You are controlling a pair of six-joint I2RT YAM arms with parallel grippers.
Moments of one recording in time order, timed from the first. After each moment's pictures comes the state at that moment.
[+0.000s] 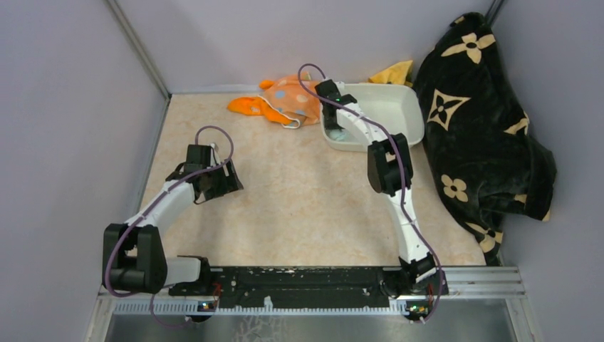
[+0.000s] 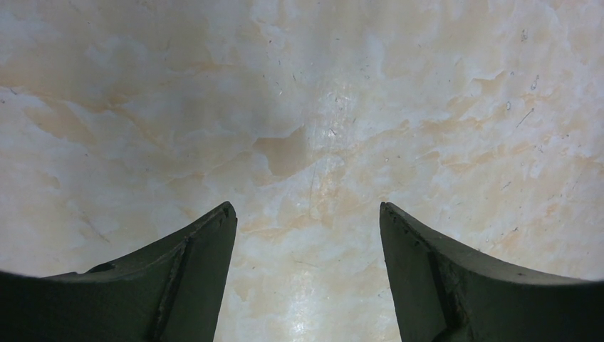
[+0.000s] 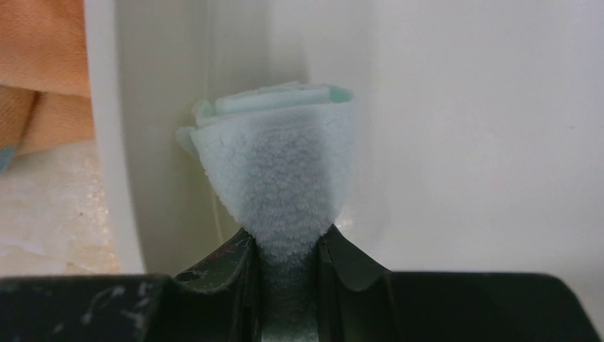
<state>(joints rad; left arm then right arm) -0.10 1.29 0.72 -0.40 0.12 -0.37 0.45 2.43 2.18 -0.74 0.41 0.31</state>
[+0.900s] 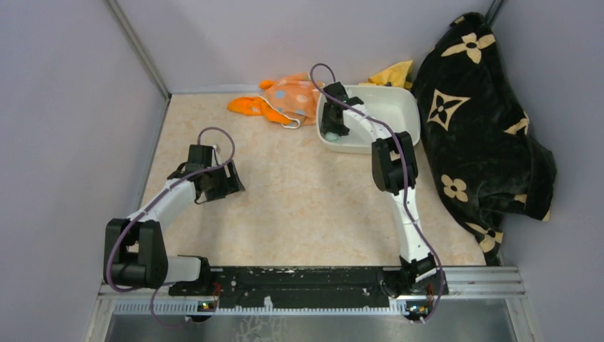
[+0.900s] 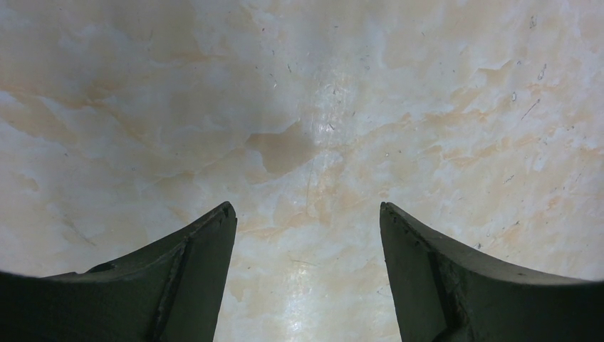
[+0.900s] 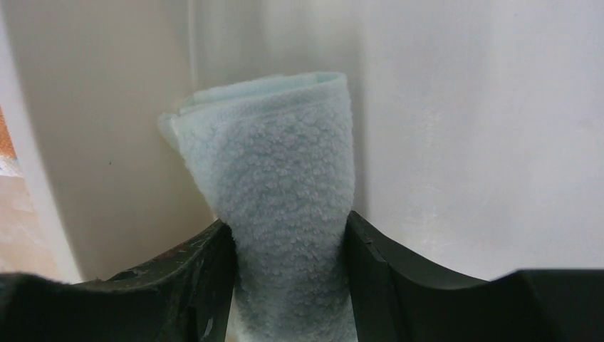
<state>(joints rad) -0.10 1.32 0.72 -0.40 0.14 -0.37 0.41 2.41 2.10 -0.68 0.16 0.47</state>
